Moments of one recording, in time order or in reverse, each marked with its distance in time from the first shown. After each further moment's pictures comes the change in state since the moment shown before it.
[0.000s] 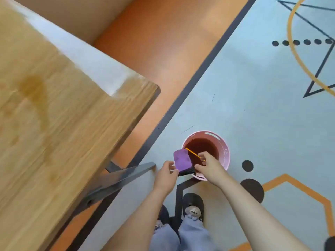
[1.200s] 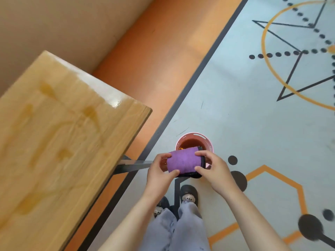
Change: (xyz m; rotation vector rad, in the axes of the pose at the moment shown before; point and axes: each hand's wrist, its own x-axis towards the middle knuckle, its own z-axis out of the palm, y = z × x) left_hand -0.203 0.102 -0.073 -0.269 0.127 0.314; right_hand -0.191 -0.057 -0.086 0.200 0.218 -0.242
